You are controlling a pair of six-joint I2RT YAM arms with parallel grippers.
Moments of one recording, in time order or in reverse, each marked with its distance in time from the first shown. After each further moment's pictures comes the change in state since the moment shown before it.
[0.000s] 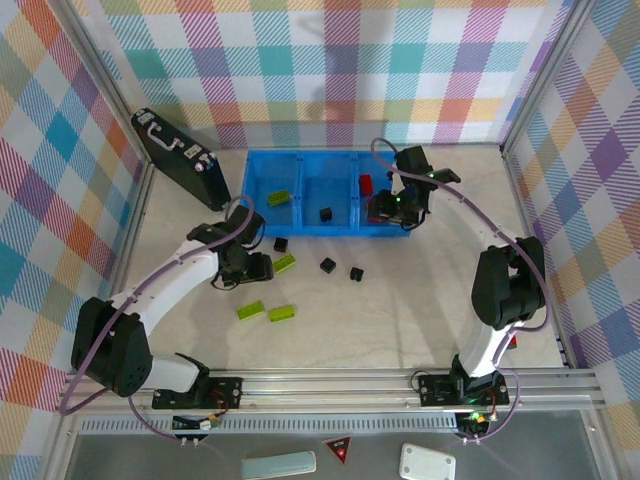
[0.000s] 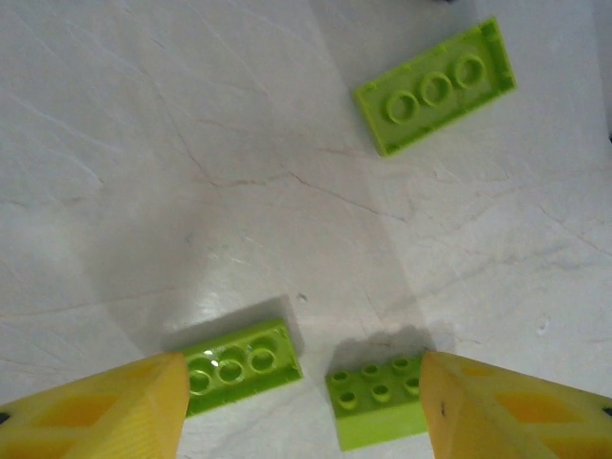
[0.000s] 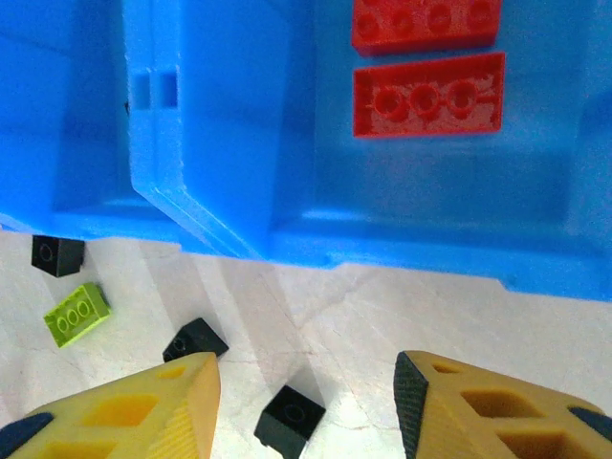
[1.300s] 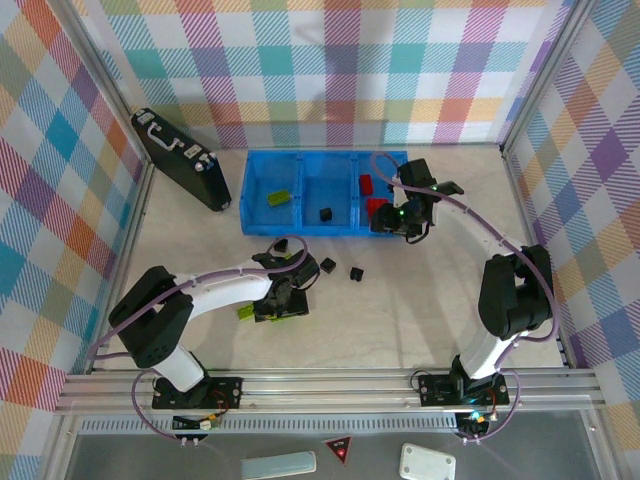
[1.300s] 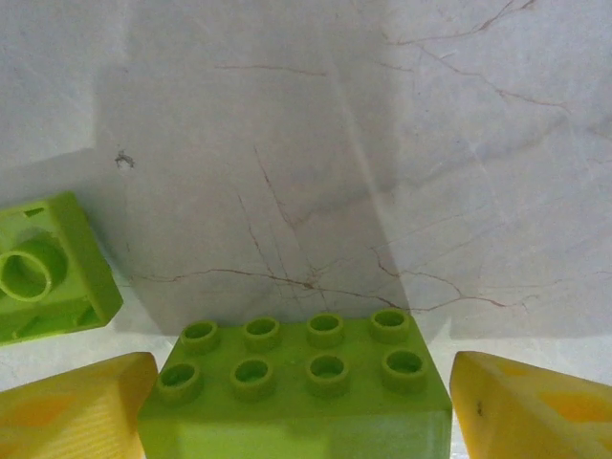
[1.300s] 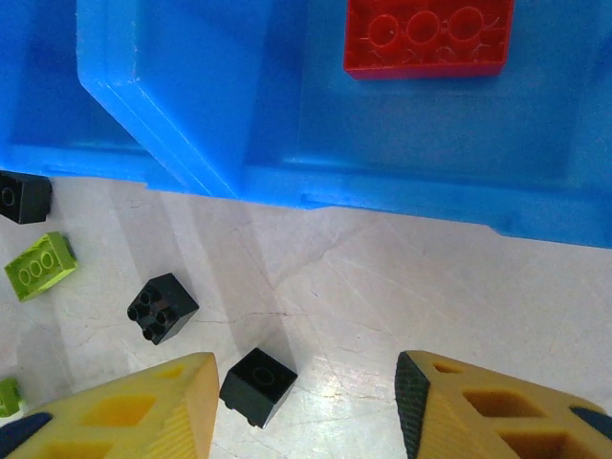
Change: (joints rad) left arm -0.349 0.228 -0.090 0.115 -0.064 -0.399; right arm 0.000 -0.067 -0.131 0.045 -0.017 -0.068
